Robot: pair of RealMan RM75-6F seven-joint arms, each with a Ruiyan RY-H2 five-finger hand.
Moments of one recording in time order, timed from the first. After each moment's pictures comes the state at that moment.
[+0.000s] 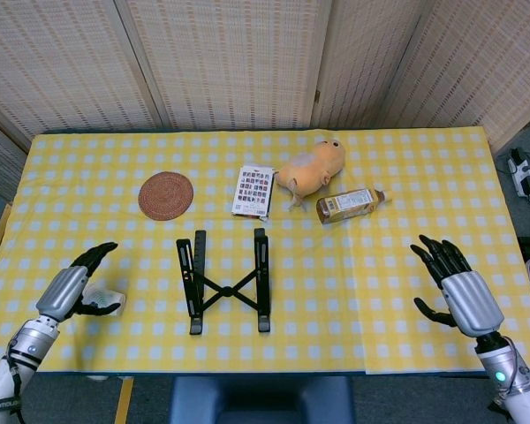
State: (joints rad) left arm -0.39 -1.11 -0.10 -1.62 1.46 1.00 -0.43; right arm 0.20 -1.08 0.03 -1.65 -1.64 1.38 0.12
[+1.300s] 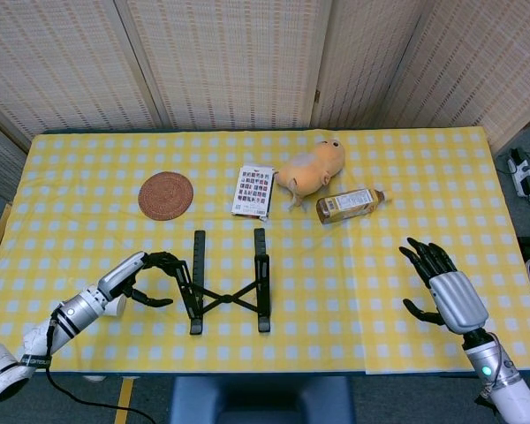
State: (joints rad) left arm -0.68 -1.19 0.03 -1.42 1.77 1.02 -1.29; right arm 0.24 -1.14 0.02 -1.61 -1.62 1.33 0.16
